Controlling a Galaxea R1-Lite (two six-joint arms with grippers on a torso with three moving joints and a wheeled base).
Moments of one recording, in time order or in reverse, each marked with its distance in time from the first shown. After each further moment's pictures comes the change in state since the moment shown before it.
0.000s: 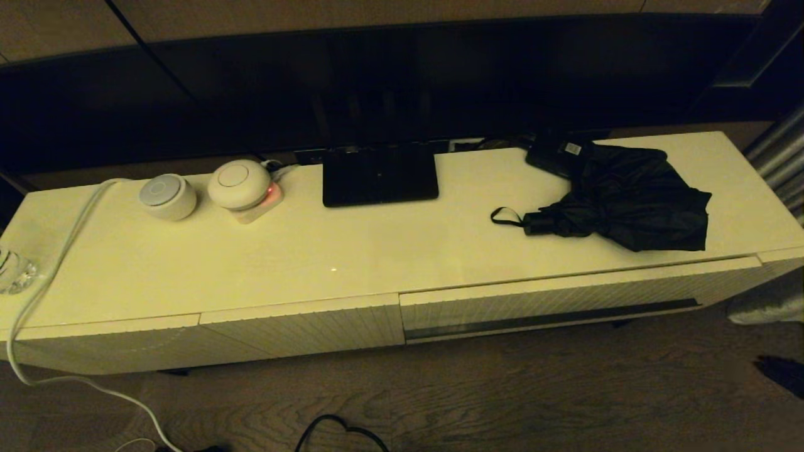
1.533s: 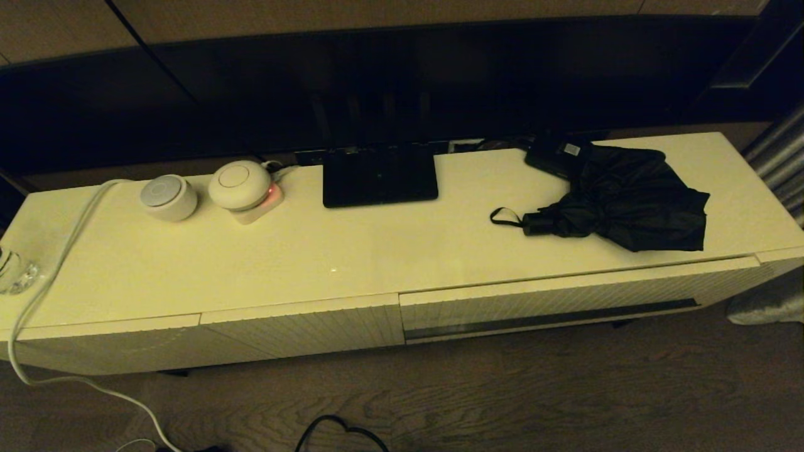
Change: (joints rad) left arm 0.000 0.000 0.000 0.000 0.000 0.000; right arm -0.069 -0.778 0.391 -0.045 -0.019 0.920
